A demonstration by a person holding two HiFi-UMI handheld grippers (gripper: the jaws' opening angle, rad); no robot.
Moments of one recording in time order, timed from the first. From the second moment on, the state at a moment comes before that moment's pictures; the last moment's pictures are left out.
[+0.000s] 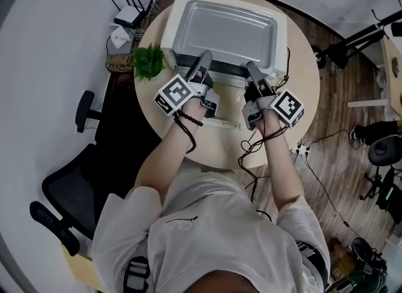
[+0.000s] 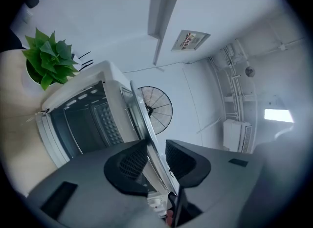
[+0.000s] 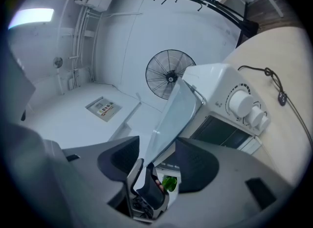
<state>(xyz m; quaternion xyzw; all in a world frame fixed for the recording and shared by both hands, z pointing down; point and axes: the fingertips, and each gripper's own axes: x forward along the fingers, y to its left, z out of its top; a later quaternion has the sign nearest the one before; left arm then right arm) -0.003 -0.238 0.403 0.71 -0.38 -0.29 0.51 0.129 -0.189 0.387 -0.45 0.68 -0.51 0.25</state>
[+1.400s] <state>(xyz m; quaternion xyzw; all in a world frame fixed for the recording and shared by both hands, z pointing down) -0.130 -0.094 0.325 0.84 -0.54 0.01 -0.06 0.272 -0.012 0.280 -0.70 0.71 0.05 0.00</state>
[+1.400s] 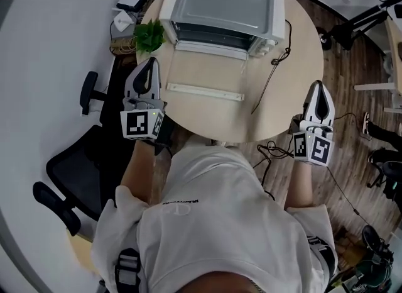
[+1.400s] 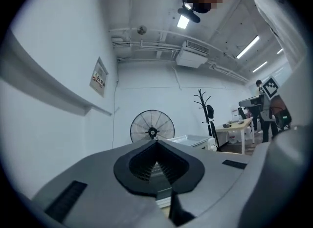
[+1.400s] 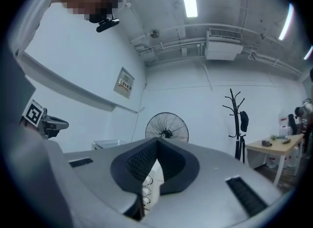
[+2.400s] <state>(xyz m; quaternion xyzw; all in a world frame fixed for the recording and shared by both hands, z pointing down) -0.120 -0.070 0.338 0.84 -0.54 0.00 -0.03 0.272 -0.001 0.277 -0.69 0.72 0.03 0.00</state>
